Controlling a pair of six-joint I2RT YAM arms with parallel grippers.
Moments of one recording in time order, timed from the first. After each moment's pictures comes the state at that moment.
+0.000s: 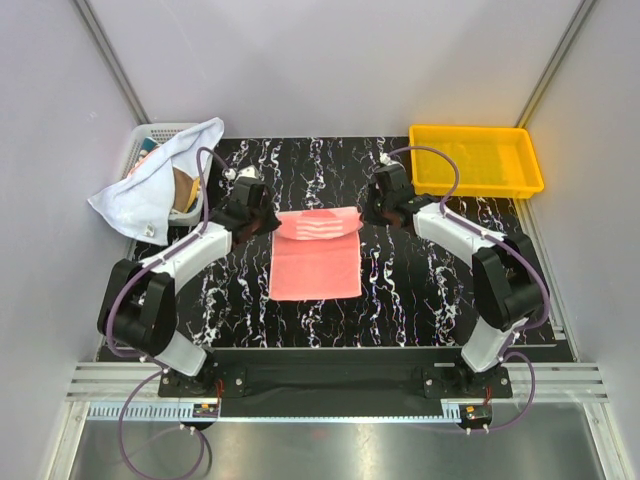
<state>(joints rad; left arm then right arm) -0.38 1.53 1.00 -0.20 -0.08 -0.65 0.47 1.74 1.22 -0.24 0.01 0.55</state>
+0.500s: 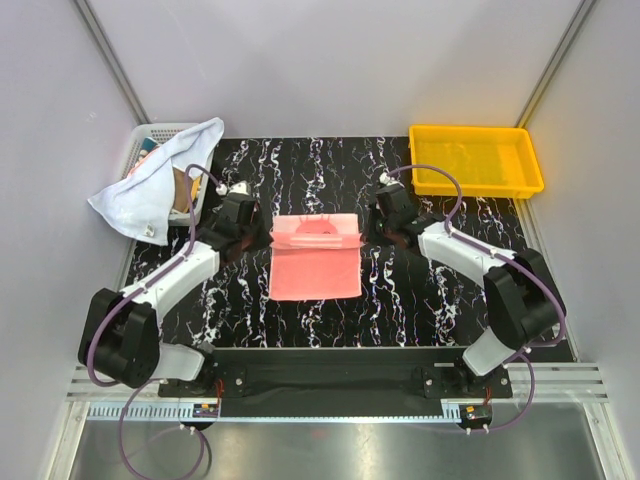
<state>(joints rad) -0.38 1.35 0.87 -0.27 -0.07 -0.65 0.52 1.60 1.05 -0.23 0.01 0.58</state>
